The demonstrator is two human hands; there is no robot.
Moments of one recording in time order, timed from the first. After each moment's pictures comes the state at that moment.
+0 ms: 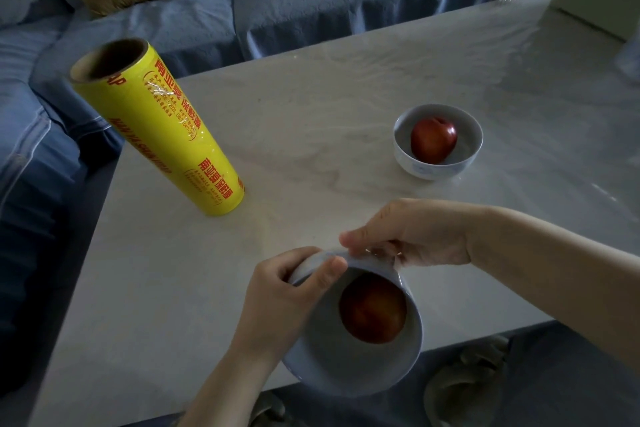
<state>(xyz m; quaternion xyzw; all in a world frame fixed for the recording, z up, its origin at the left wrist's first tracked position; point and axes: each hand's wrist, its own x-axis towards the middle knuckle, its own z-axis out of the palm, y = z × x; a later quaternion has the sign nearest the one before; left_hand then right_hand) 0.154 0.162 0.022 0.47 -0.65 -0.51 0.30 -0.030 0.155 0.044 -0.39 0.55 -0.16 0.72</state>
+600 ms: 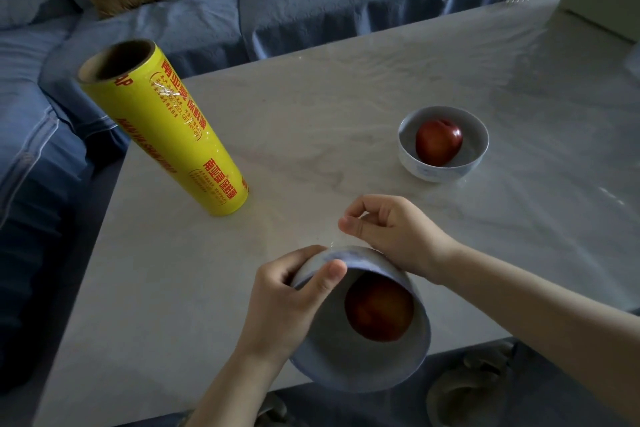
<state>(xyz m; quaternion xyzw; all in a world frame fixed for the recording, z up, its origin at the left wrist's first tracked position) 0.152 0.166 0.020 0.46 -0.64 -0.51 0.34 -0.007 0.164 0.024 -0.52 0.62 -0.38 0.45</state>
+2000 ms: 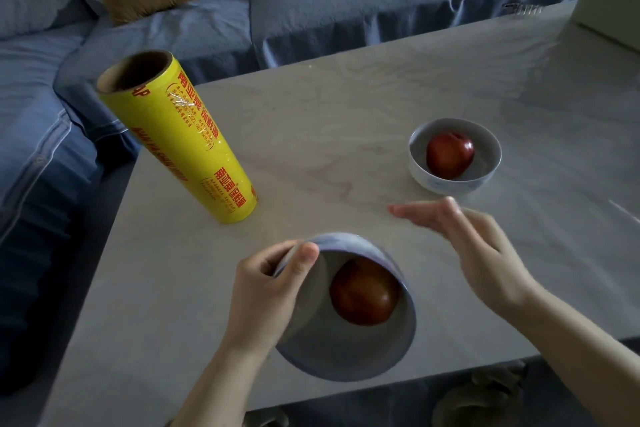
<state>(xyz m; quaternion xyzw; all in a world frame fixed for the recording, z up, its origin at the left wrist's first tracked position) 0.163 0.141 0.017 0.53 -0.60 -0.45 0.40 -0.045 0.193 0.010 -0.50 0.57 -0.52 0.39</state>
